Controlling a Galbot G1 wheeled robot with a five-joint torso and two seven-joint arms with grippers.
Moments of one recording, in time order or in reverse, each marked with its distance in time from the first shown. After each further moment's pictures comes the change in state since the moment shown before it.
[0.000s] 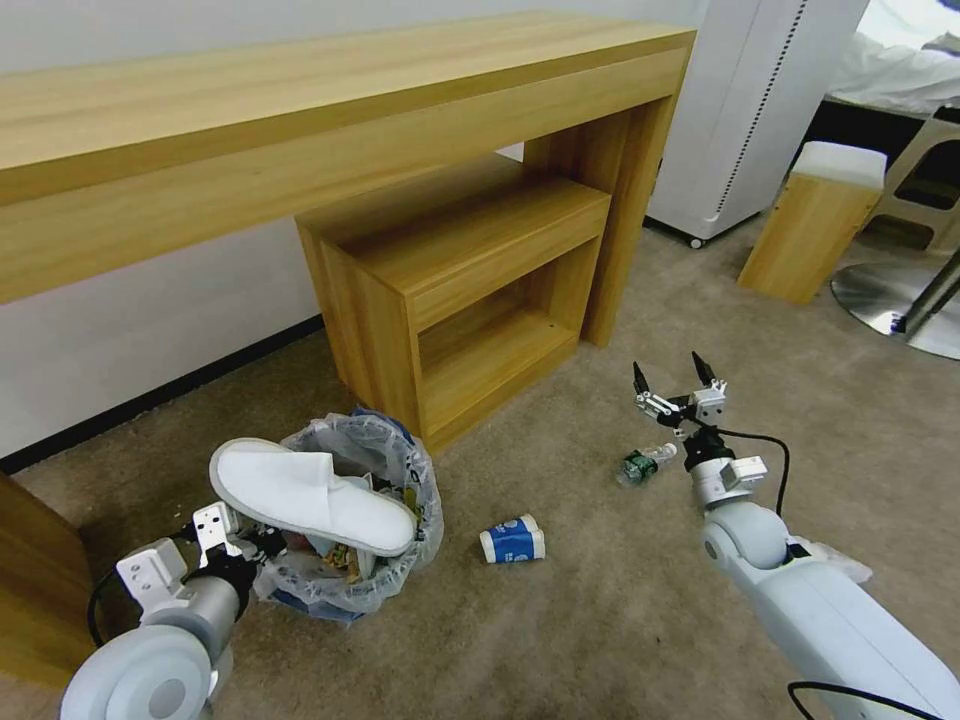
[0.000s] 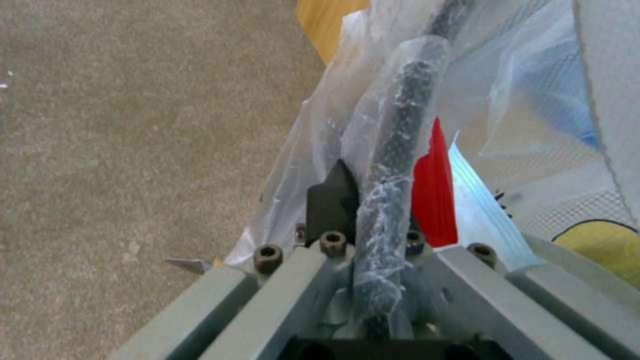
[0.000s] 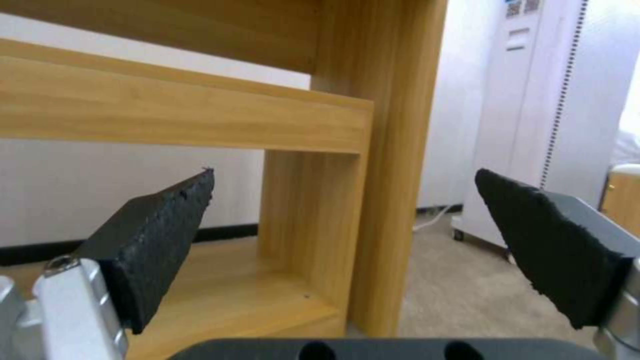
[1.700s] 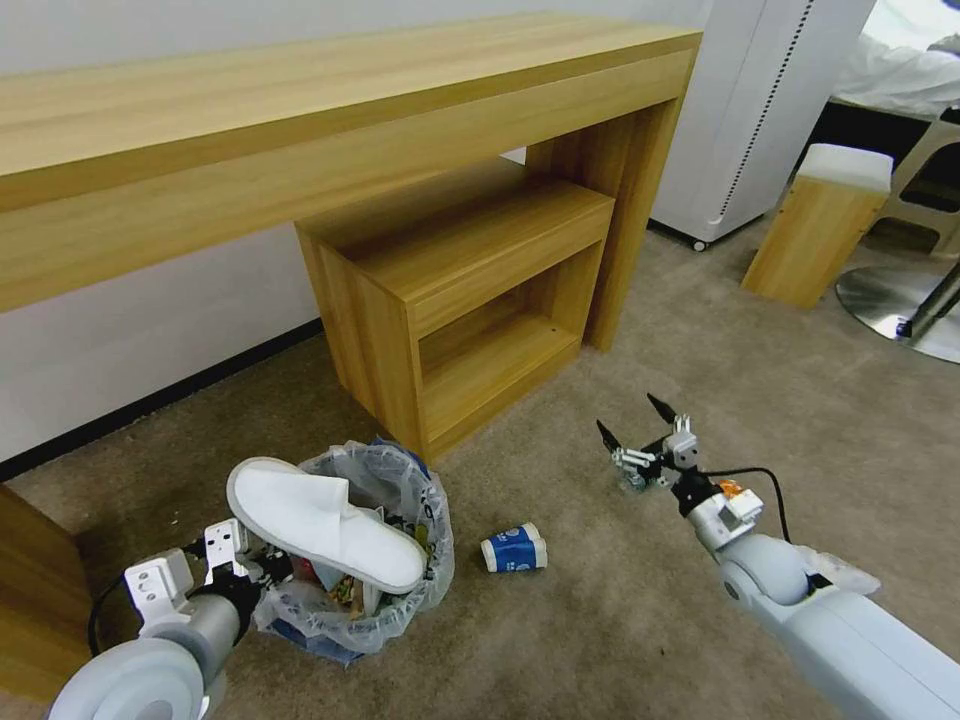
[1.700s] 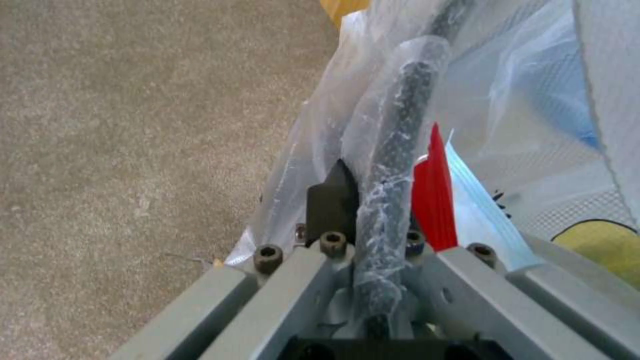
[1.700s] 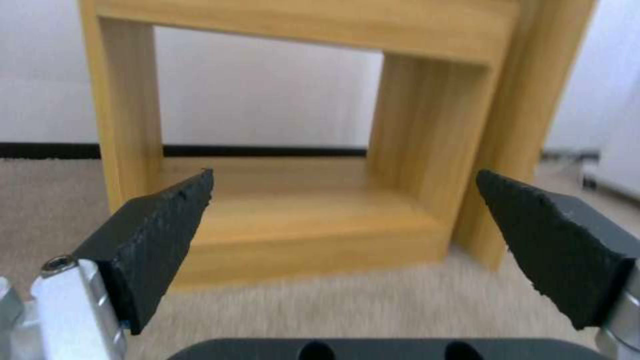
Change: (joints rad) left arm 0.057 0.080 0.012 -0.040 -0.070 0.062 -0.051; right arm -0.122 -0.188 -0.098 0.074 0.173 -0.015 -0.232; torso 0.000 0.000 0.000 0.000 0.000
